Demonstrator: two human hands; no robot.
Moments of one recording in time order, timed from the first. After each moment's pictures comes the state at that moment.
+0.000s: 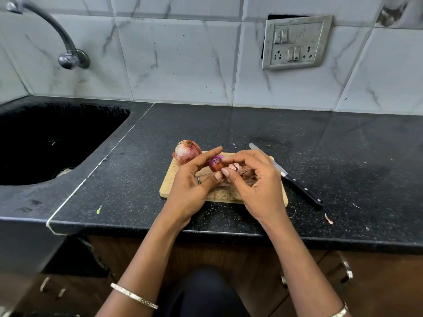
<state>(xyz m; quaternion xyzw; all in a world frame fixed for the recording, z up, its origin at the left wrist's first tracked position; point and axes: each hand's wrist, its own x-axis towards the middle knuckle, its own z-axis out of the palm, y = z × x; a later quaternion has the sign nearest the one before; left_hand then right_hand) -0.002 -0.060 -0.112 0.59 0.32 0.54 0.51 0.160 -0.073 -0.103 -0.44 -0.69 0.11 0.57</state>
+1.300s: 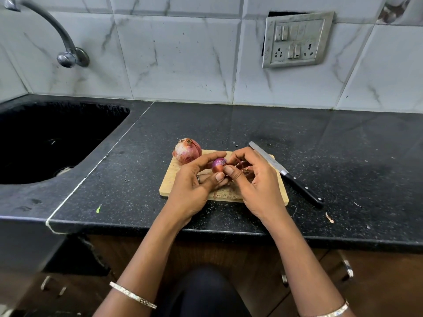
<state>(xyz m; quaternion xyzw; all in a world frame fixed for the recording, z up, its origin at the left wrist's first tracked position) 0.000 -0.058 -0.113 0.59 0.32 0.53 0.51 0.161 -0.065 -0.106 -0.45 -0.69 0.18 0.54</state>
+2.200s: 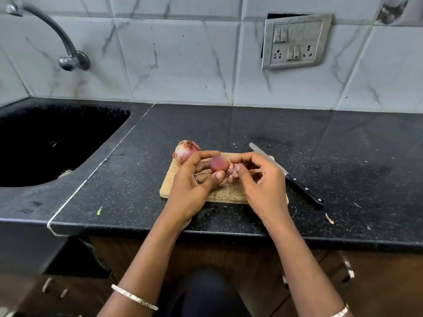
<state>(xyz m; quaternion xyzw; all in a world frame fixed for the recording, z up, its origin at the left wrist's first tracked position) 0.002 -0.065 -0.107 0.55 0.33 0.56 0.53 0.162 -0.067 -0.105 -0.49 -0.64 0.15 0.57</state>
